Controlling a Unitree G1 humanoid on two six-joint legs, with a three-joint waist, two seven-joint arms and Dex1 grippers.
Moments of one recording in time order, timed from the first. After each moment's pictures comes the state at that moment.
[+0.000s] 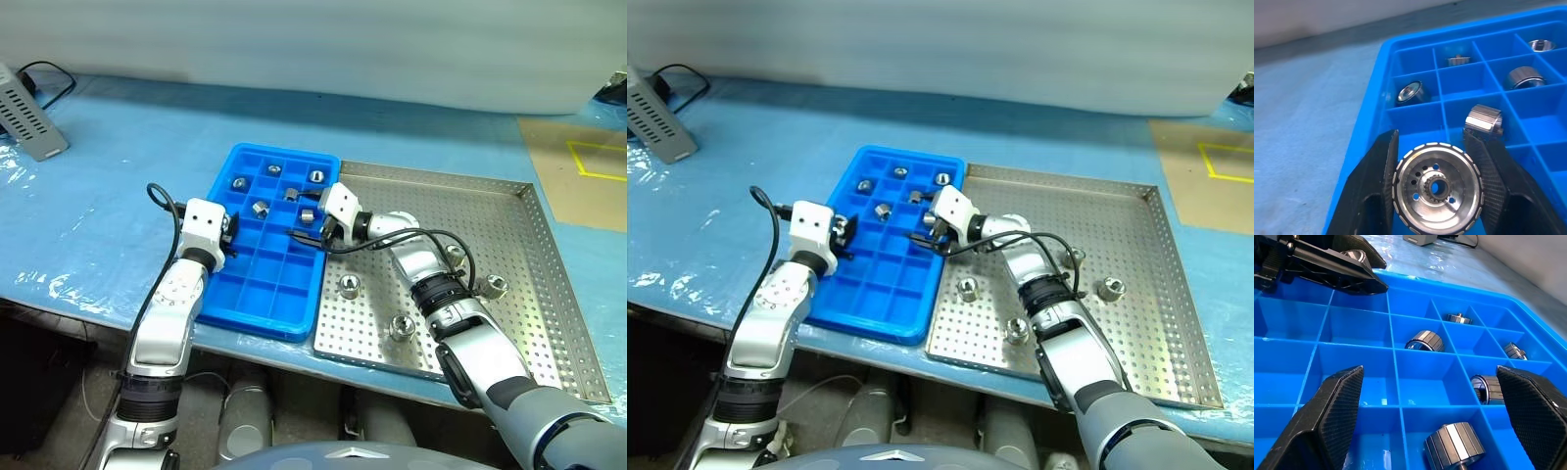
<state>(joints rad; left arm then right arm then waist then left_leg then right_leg) -0.19 0.22 0.05 -0.25 0.02 0.45 -0.14 -0.78 -0.20 0.24 0.70 -0.01 -0.26 0.86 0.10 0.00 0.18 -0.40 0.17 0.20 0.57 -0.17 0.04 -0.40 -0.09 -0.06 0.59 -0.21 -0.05</state>
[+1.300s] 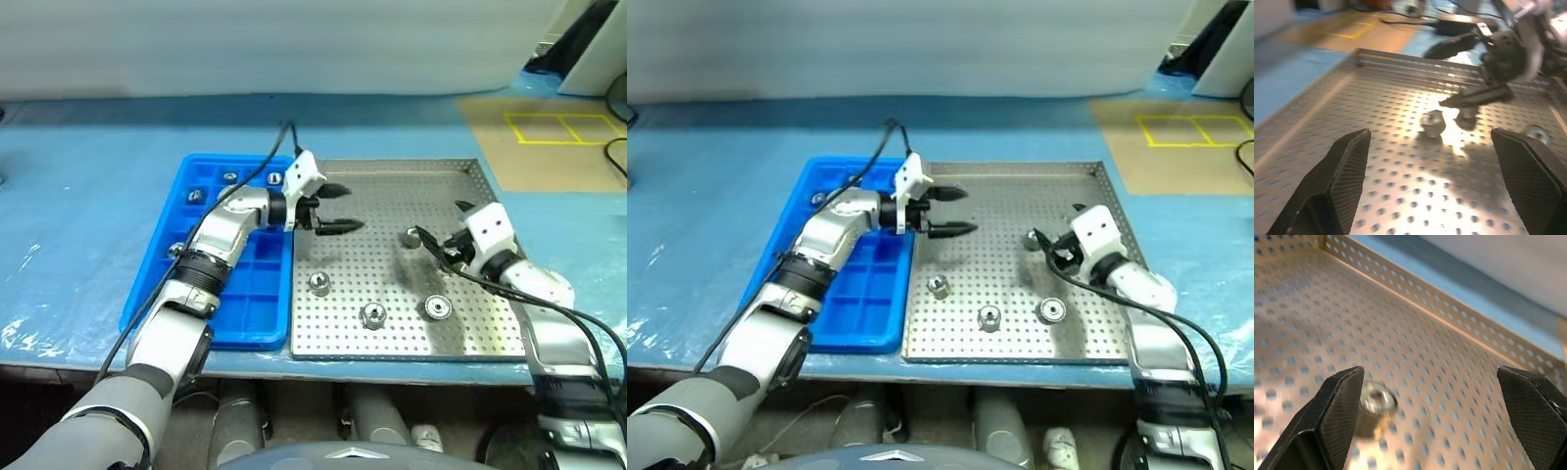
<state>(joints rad) -0.87 0.22 -0.24 0.54 -0.23 0.20 -1.22 -0.11 -0.53 -0.19 -0.15 0.04 0.22 0.53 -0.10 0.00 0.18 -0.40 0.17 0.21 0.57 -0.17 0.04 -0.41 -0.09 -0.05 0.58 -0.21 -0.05</state>
